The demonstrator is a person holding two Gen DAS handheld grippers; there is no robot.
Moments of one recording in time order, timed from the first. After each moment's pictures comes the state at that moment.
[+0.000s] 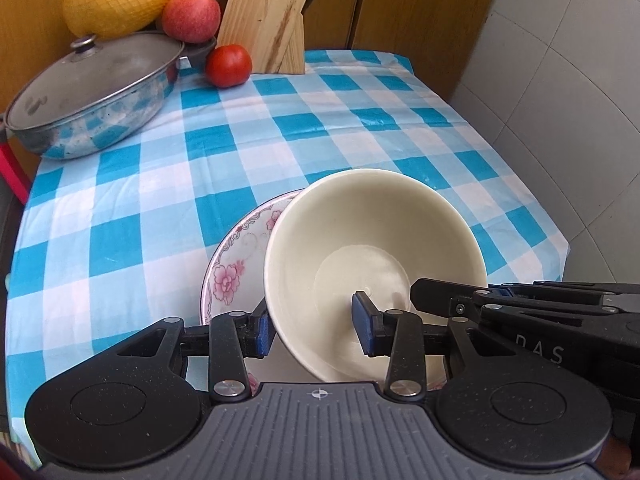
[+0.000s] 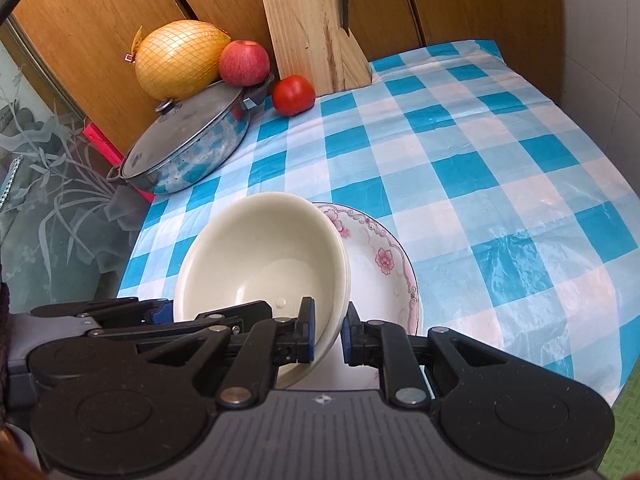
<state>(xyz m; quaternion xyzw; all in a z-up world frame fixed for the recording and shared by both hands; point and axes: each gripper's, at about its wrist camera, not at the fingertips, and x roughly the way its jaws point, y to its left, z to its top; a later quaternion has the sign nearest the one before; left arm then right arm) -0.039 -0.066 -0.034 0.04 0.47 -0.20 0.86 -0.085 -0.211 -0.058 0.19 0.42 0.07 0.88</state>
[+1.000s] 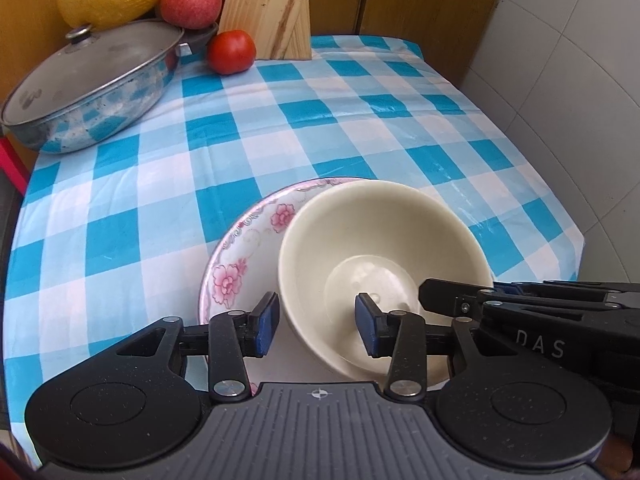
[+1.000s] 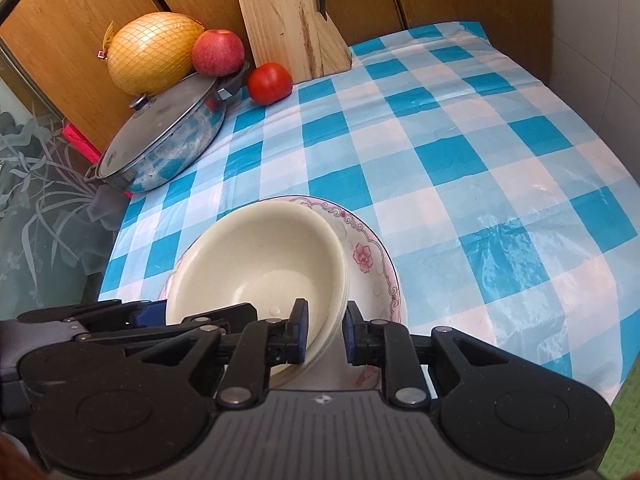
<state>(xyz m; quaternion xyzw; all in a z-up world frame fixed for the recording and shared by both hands) -0.025 -0.071 -0.045 0.06 0.48 -0.19 0.85 -0.069 -0.217 -0.072 0.20 0.44 0.05 0.87</state>
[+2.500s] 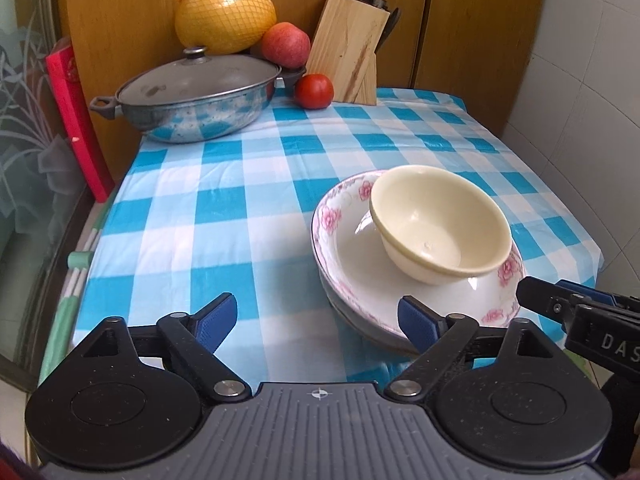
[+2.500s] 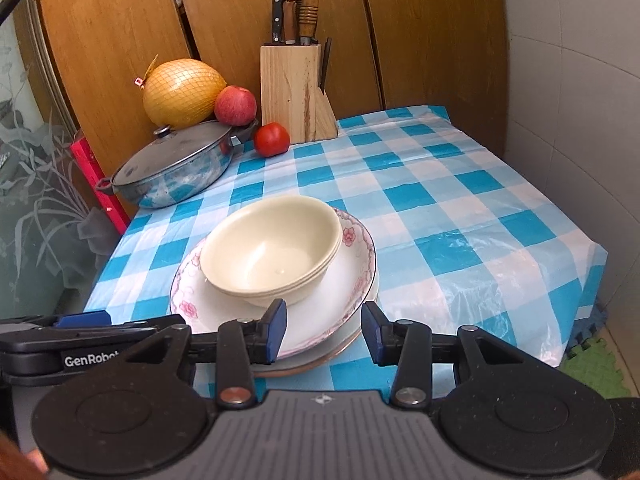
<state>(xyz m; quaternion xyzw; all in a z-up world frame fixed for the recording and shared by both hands) -0.117 -0.008 -0.032 0.03 0.40 -0.11 0.91 -0.182 -0.178 -0.055 0.13 0.33 -0.02 0.94</state>
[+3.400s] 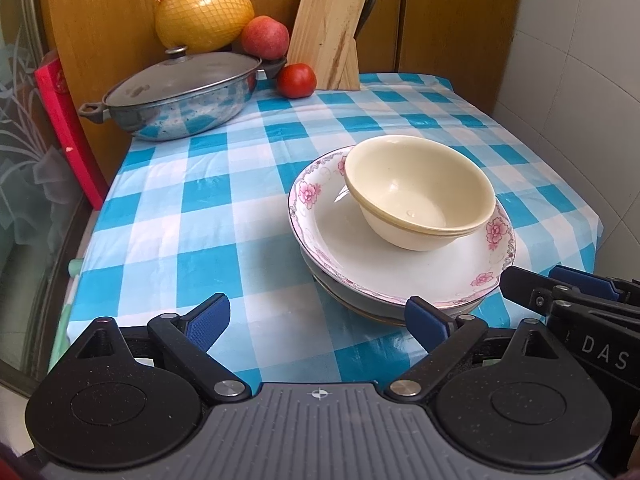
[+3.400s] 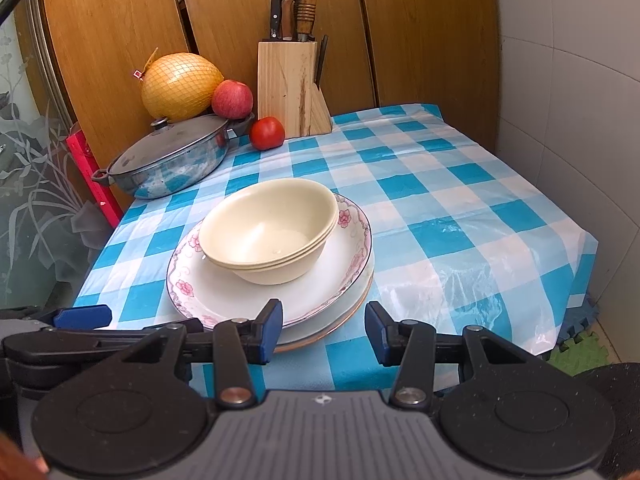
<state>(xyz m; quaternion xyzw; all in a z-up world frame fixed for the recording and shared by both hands) -0.133 -0.024 -0.043 0.07 0.40 -0.12 0.91 -0.196 -0.172 -0.064 0.13 0.32 -0.03 0.94</state>
